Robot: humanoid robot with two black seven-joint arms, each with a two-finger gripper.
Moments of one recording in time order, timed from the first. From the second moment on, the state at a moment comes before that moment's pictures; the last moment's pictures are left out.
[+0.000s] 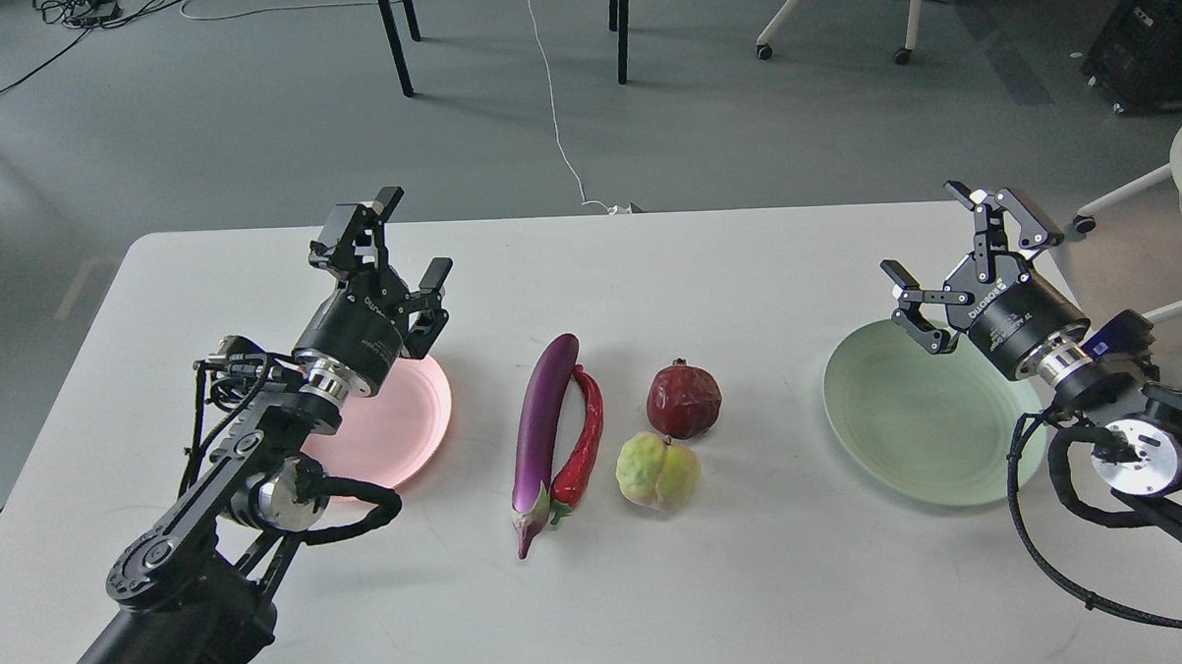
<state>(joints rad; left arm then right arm) -0.29 0.10 -1.17 -1.17 0.75 -0.14 -0.26 0.57 -0.65 0.43 1.04 0.05 0.37 0.49</state>
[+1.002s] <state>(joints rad) -0.27 0.14 -1.15 -1.32 0.74 -0.02 -0.26 1.66 -0.57 -0.64 1.20 -1.15 0.35 0.49</state>
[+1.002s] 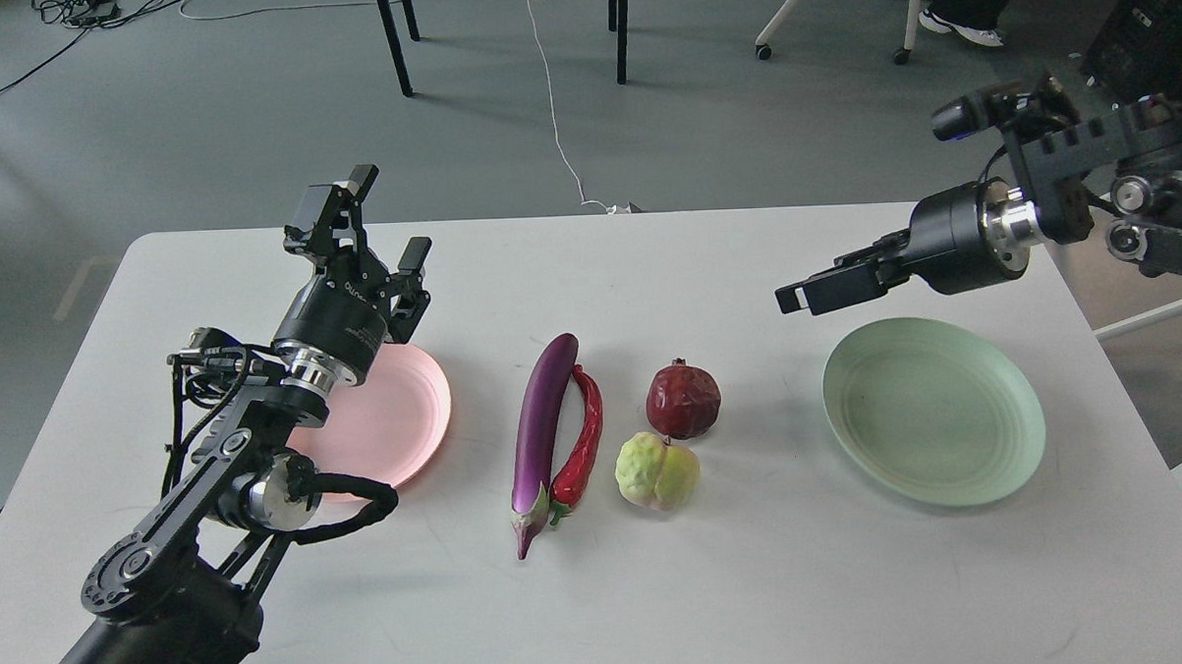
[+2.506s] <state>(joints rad) -0.22 0.15 -1.16 -1.35 0.75 0.00 -0.26 1.45 -0.18 -0.80 0.92 -1.11 0.16 0.49</state>
